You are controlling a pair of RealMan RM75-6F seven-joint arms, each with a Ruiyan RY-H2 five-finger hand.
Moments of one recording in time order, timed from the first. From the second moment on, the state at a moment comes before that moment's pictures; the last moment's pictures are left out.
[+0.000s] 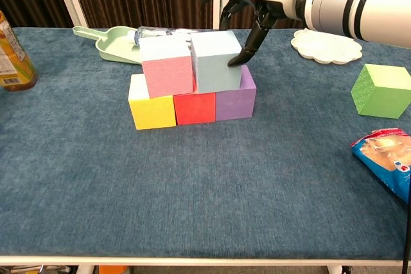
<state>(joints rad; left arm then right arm) -0.31 -1.27 -0.14 -1.51 1.32 1.25 -0.23 1.02 -1.46 0.25 -1.58 -0.87 0.82 -0.28</state>
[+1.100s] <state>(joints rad) -0.30 -1.27 -0.15 -1.51 1.32 1.25 -0.24 1.02 -1.46 0.25 -1.60 -0.85 0.85 -0.28</state>
